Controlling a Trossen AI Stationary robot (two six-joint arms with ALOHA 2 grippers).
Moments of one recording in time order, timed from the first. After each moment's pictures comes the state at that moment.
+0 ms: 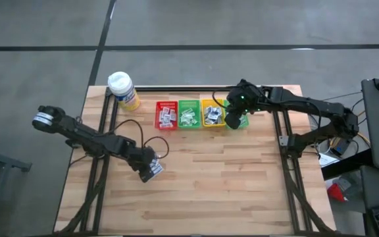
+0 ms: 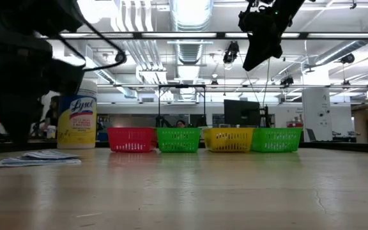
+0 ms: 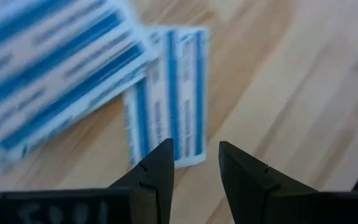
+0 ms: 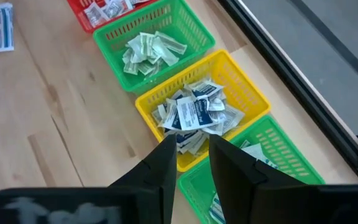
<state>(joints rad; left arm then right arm) -0.27 1.23 0.57 -0.43 0.18 -0.99 -0.34 1.30 1.19 -0.80 0.12 0.18</state>
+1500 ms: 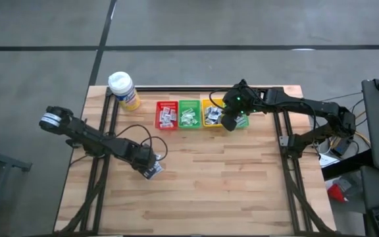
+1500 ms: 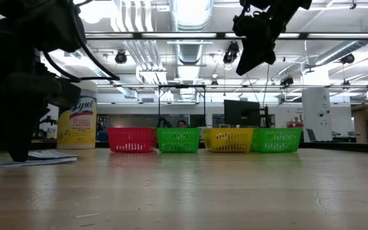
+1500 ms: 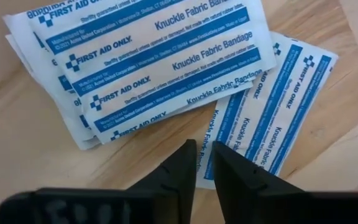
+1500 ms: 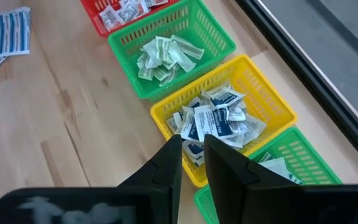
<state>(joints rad) -0.29 1.52 0.58 -0.56 0.03 -1.16 -0.33 1.34 1.16 -0.71 0.07 0.18</state>
